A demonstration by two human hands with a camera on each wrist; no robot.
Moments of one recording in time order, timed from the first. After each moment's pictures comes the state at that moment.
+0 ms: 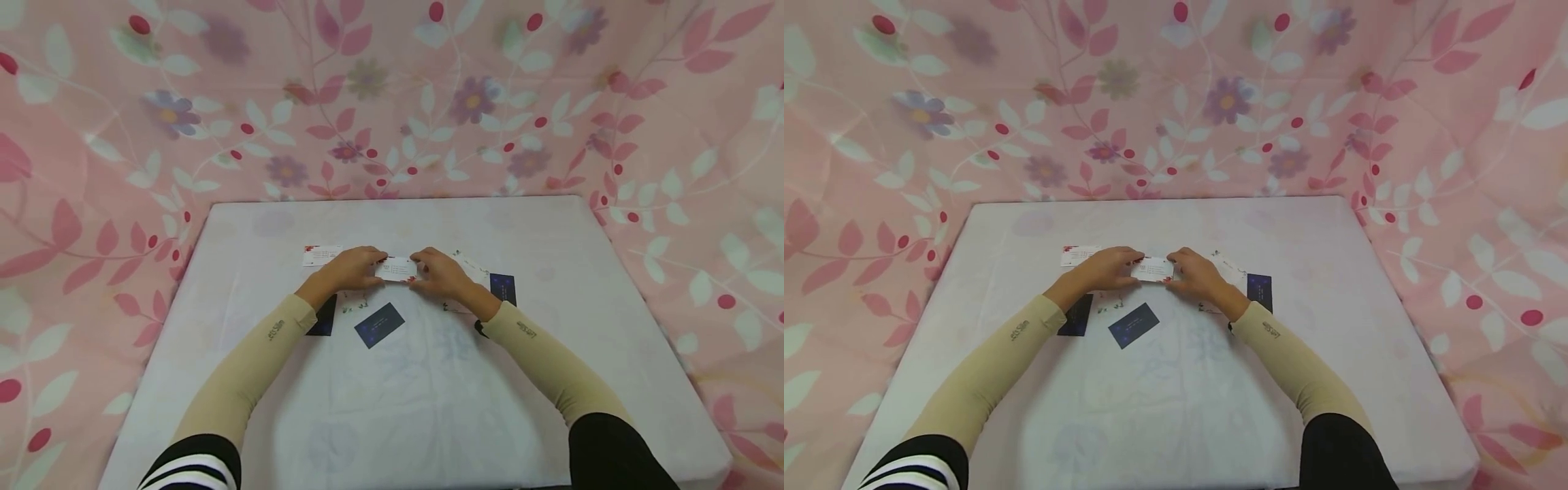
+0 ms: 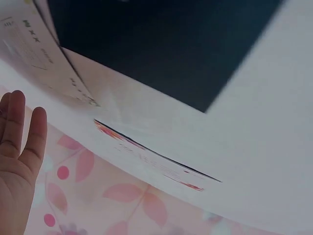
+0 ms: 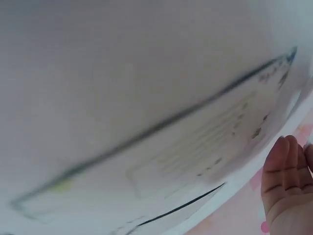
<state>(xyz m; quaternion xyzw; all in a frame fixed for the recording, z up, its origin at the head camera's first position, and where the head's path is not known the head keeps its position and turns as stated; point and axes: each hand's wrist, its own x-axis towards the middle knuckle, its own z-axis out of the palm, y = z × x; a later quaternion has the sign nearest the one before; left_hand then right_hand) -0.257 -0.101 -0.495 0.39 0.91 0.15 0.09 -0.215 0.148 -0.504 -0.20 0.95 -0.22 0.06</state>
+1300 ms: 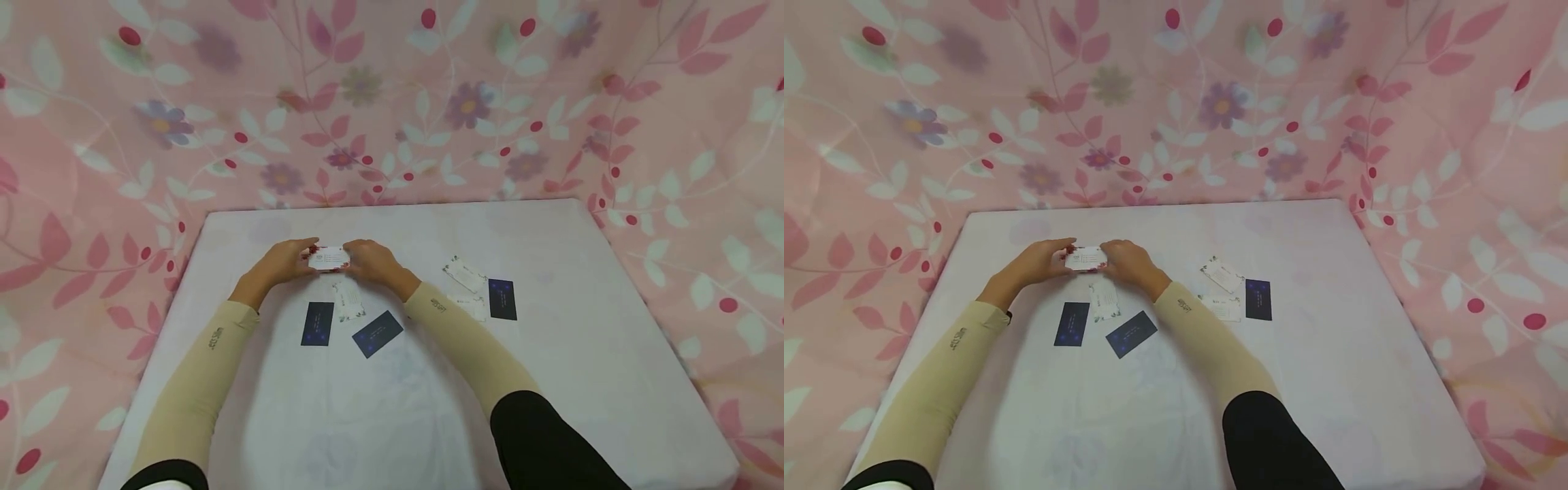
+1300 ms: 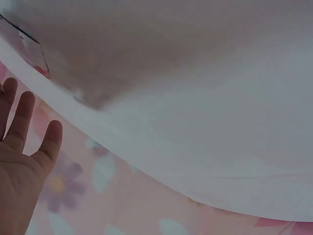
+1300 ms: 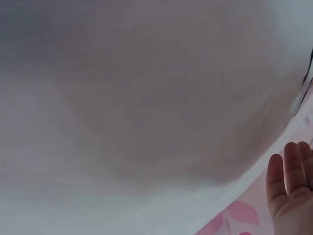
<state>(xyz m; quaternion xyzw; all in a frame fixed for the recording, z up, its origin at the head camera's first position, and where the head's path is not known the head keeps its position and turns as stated) -0.288 -0.219 -0.483 0.26 0.95 0.17 0.10 -0.274 0.023 -0.497 -0.26 0.95 -0.19 0.06</state>
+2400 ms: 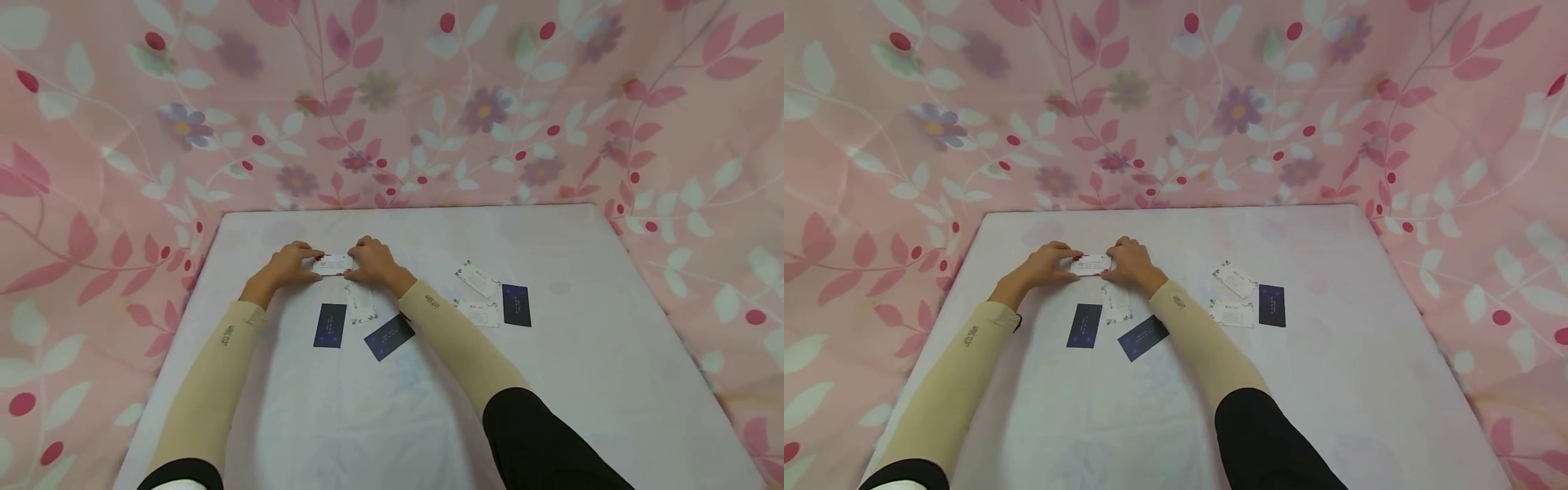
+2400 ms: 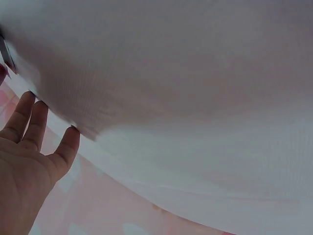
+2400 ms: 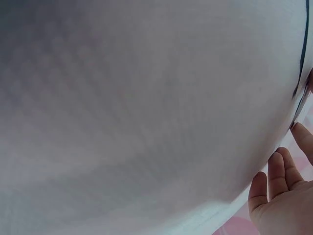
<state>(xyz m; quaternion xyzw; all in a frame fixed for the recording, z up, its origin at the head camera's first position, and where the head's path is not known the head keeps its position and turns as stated) -0.290 -0.242 -0.496 0.21 0.96 0.15 0.13 -0.287 -0.005 -0.508 -0.22 0.96 -0.15 0.10</state>
